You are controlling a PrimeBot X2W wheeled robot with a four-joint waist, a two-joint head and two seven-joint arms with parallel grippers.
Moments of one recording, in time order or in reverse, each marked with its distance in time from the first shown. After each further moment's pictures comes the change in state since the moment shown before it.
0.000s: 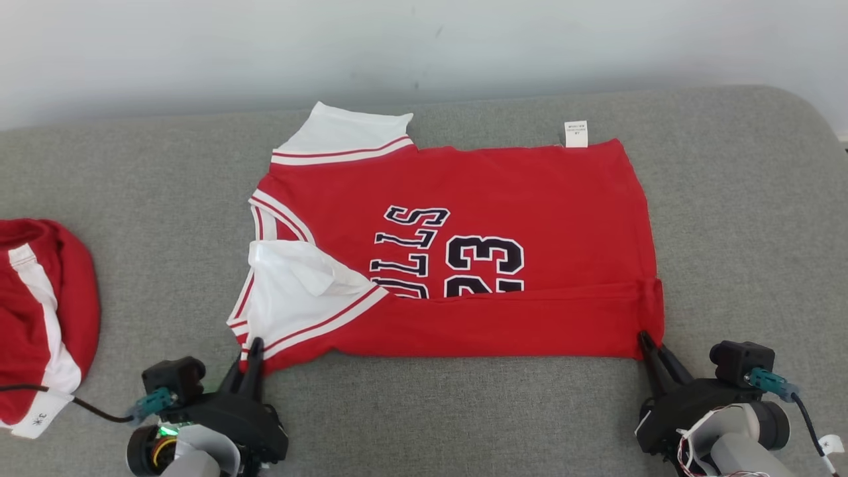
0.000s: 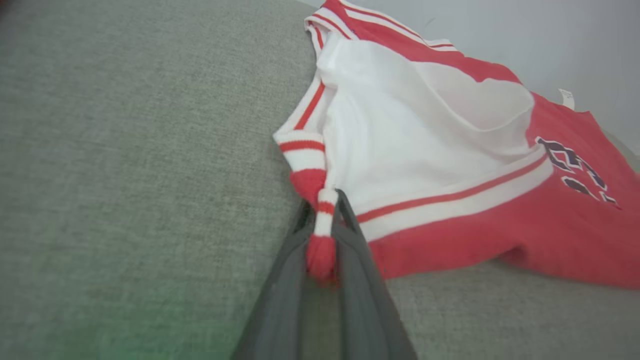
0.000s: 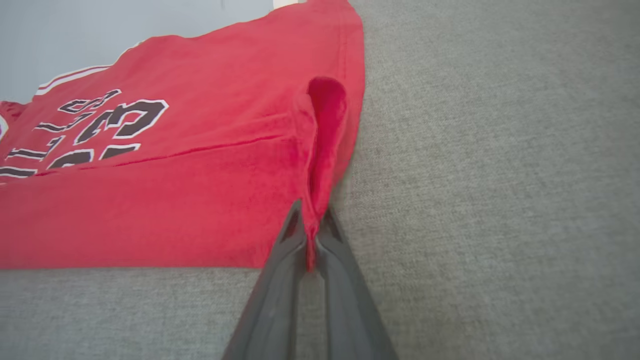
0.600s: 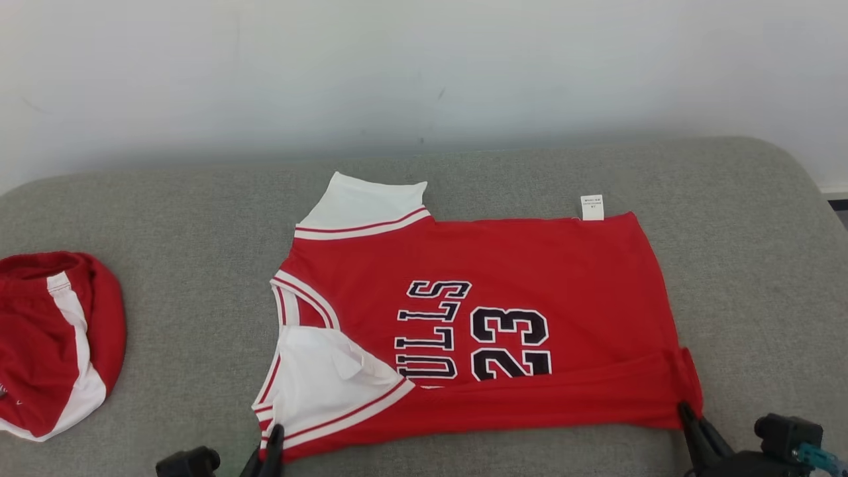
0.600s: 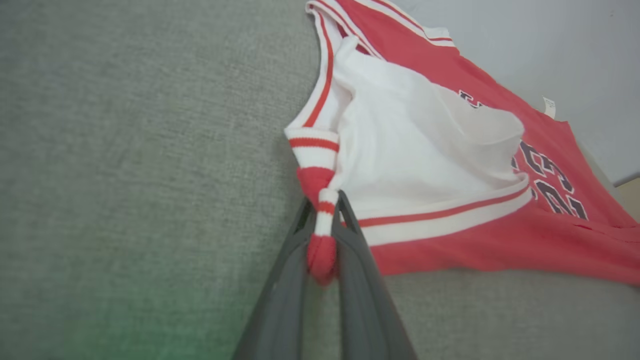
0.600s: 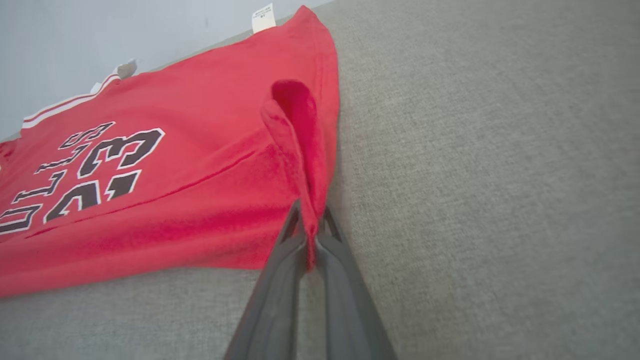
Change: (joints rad) left arm 0.259 -0.002 0.026 -0.188 -0.031 0.010 0.000; right arm 0.230 -0.057 -0.088 -0.134 0.040 0.000 0.018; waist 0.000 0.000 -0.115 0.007
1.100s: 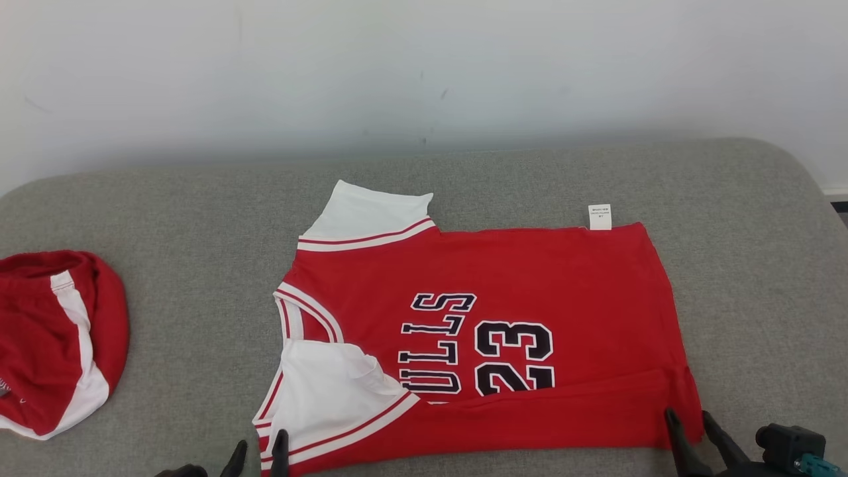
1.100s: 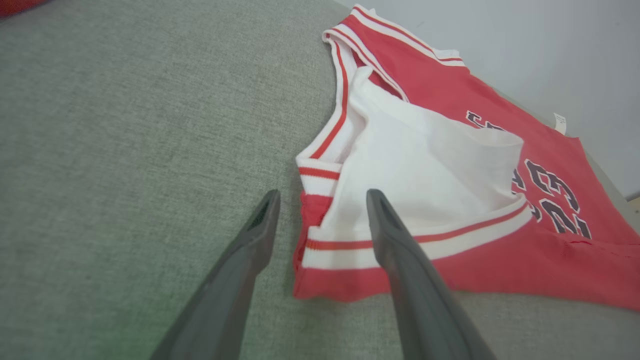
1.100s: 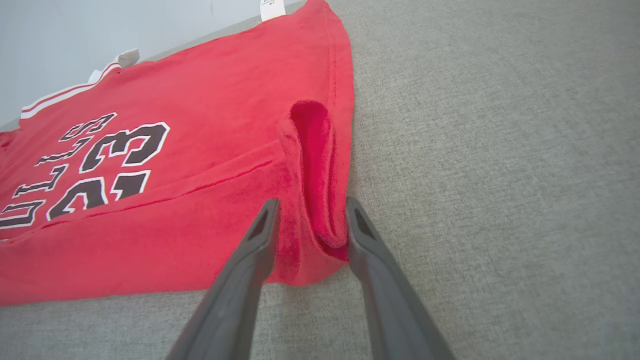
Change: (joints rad) left arm 0.118 0.034 0.015 -0.188 0.009 0.082 0.011; right arm 0.096 0.013 -0.069 -0.119 -0.064 0.000 0.062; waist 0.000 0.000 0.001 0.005
